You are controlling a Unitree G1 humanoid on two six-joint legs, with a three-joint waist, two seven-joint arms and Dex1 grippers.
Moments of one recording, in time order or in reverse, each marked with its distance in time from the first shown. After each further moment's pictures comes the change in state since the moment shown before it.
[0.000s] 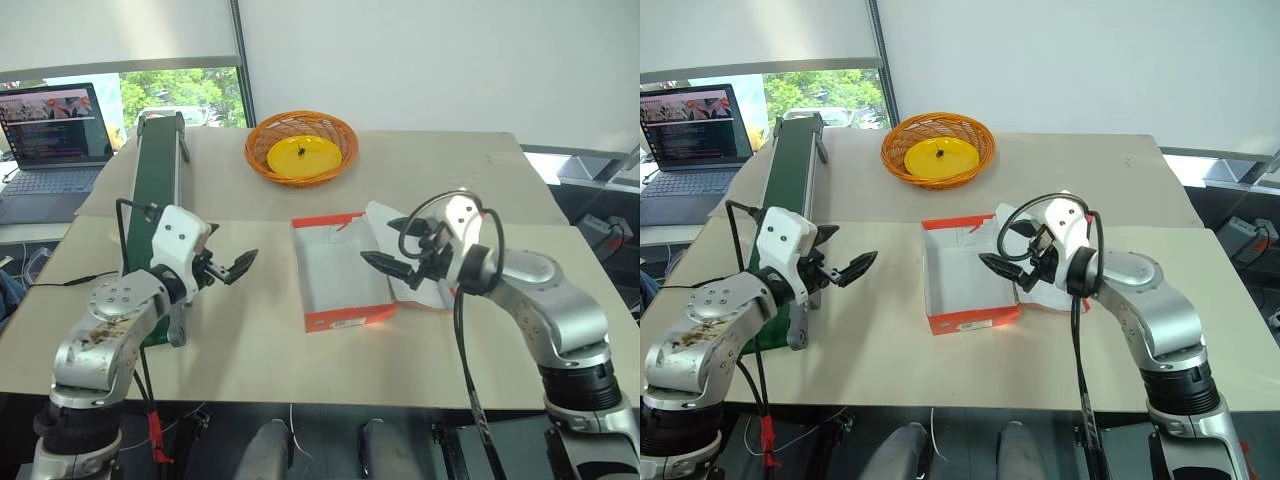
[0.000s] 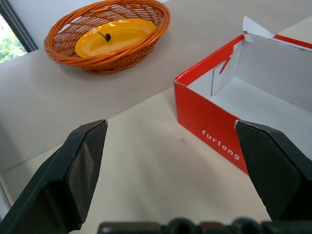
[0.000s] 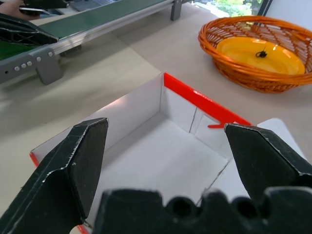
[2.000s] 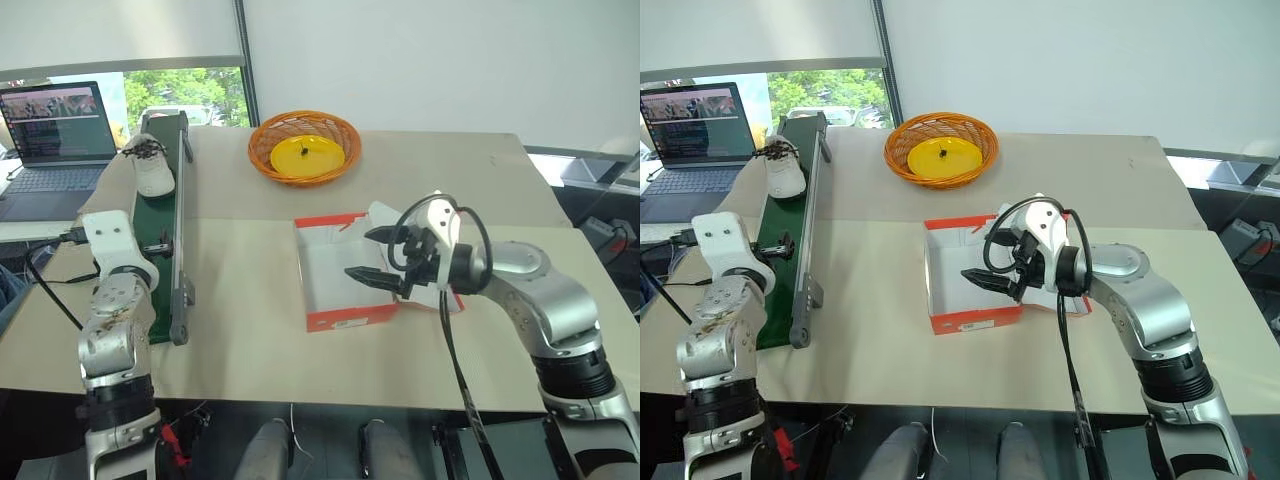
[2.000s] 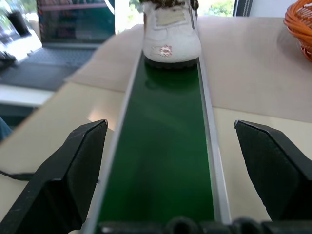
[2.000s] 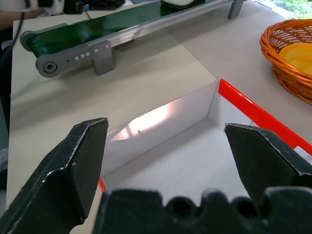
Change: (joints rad) left arm -0.125 -0.264 0.233 0.367 0.203 -0.105 0.519; right arm -0.049 -0.006 0.079 -0.001 -0.002 0.015 0.154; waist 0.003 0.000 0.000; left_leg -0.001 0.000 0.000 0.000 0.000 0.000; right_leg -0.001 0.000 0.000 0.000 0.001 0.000
